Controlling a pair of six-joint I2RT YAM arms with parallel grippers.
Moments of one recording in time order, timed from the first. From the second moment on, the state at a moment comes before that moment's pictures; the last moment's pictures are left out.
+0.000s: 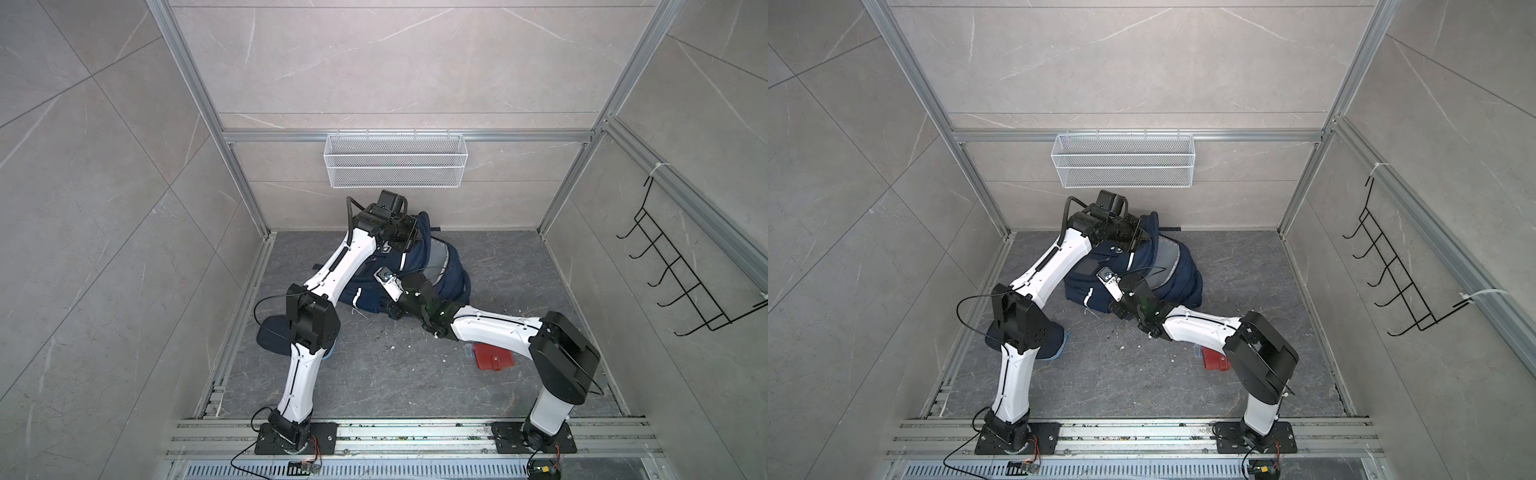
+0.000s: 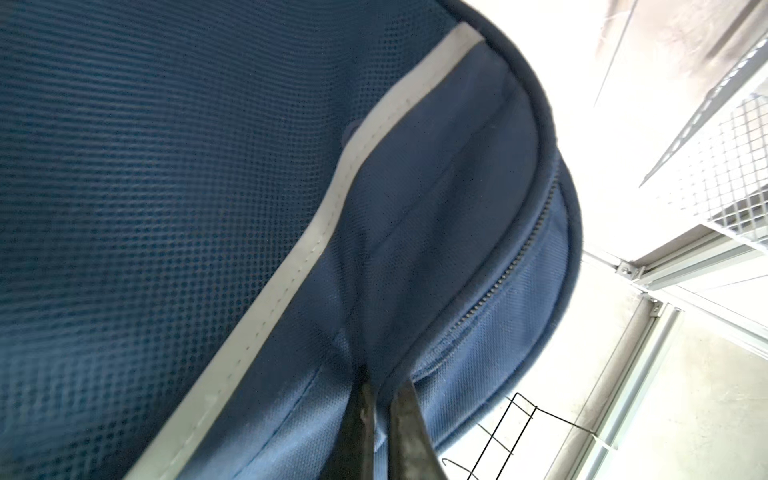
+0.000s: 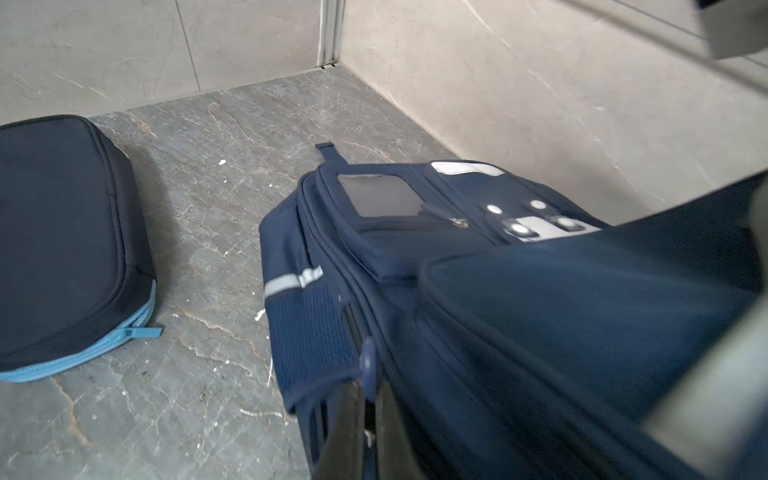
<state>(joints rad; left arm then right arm) -0.55 2.19 2.28 -0.78 0.35 -1.53 0.87 1.79 1.15 0.19 0.11 -0.18</state>
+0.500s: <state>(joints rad) -0.54 2.18 2.22 -0.70 0.34 -1.52 0.88 1.83 1.18 0.19 -0.04 -0.14</state>
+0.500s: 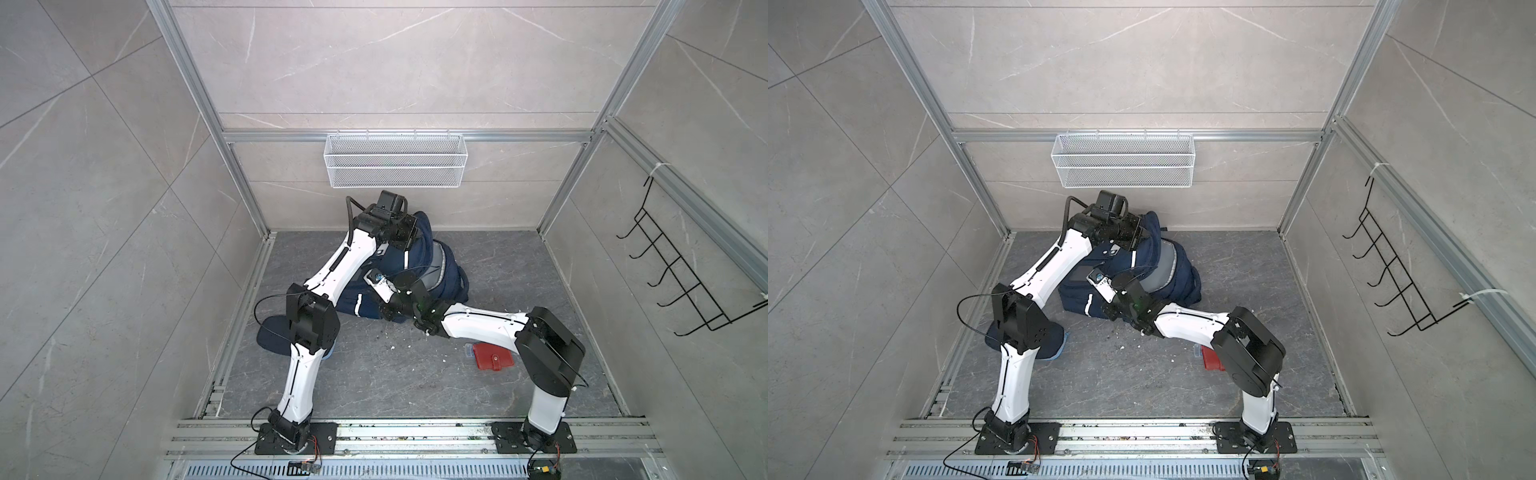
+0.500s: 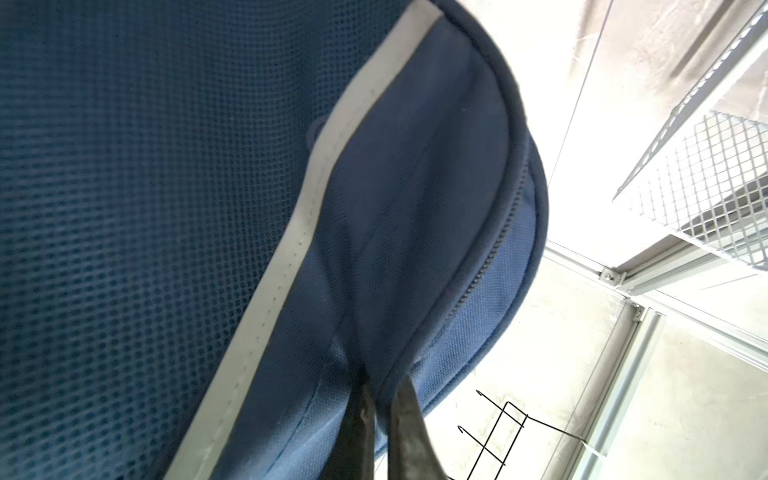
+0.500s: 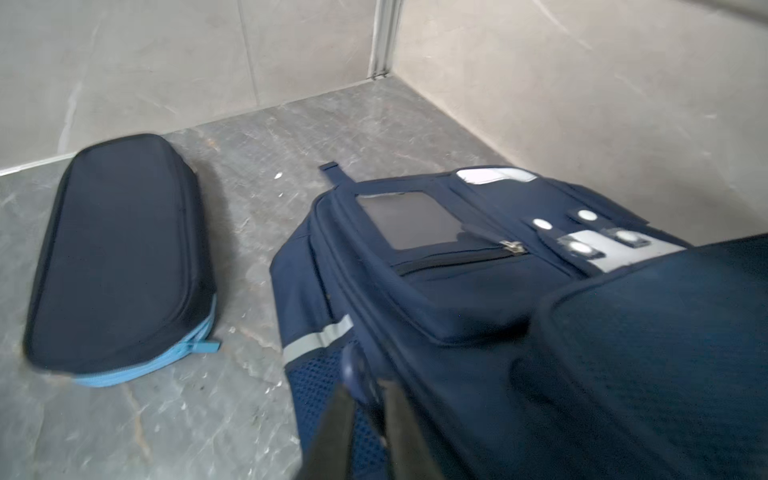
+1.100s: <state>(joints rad) -0.49 2.14 1.96 -0.38 0.46 -1.15 0.79 1.18 1.03 -0.38 0.06 0.11</state>
